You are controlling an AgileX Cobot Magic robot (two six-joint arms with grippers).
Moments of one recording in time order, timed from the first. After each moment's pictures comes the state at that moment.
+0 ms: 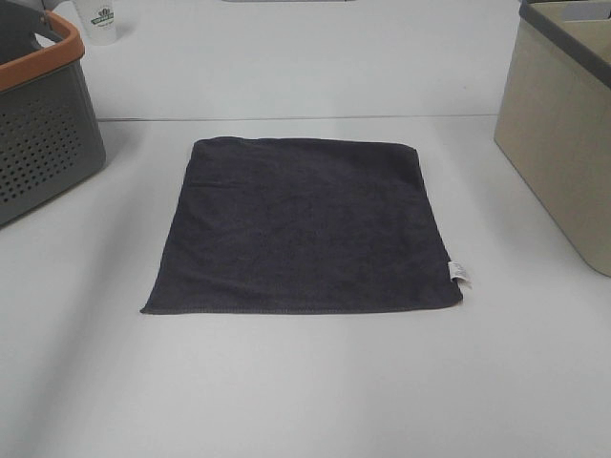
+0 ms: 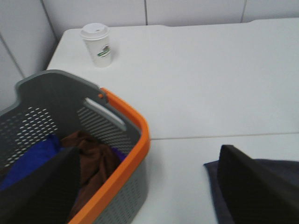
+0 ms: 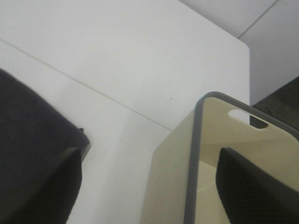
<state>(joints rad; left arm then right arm) -0.26 1.44 -1.21 0.70 0.37 -0.71 0.37 1.43 -1.34 -0.56 0.59 0.13</state>
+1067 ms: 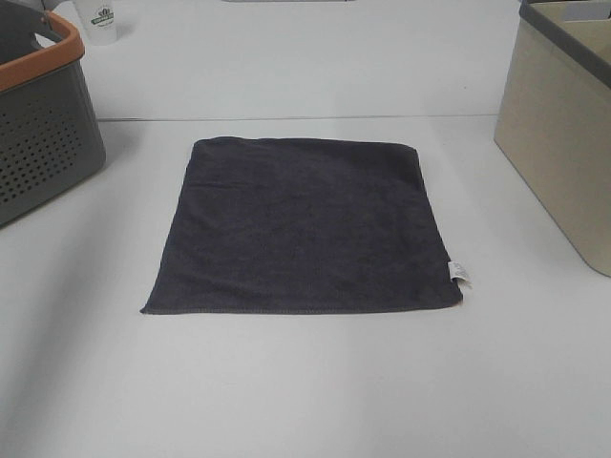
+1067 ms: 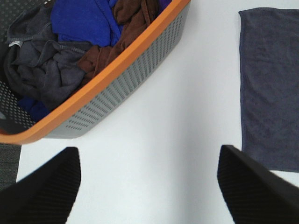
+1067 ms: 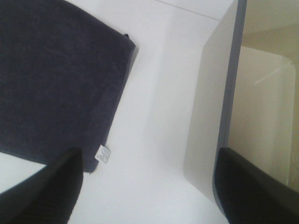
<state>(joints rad) -0.10 1.29 -1.43 0.13 1.17 -0.15 0.22 1.49 -1.65 -0.12 1.22 -0.09</state>
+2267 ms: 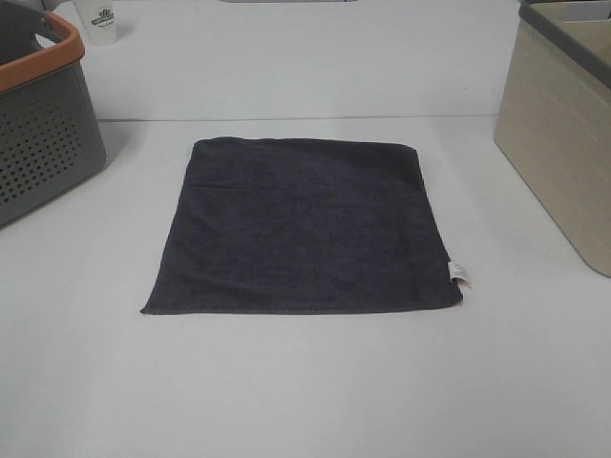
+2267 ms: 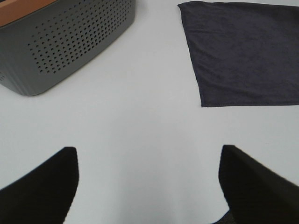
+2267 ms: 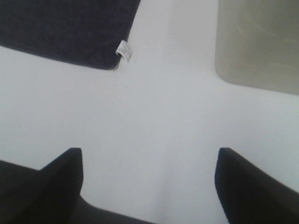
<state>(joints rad) -0.10 0.20 -0.58 -0.04 1.05 -0.04 0.22 0.40 -0.53 -0.08 0.97 -0.03</state>
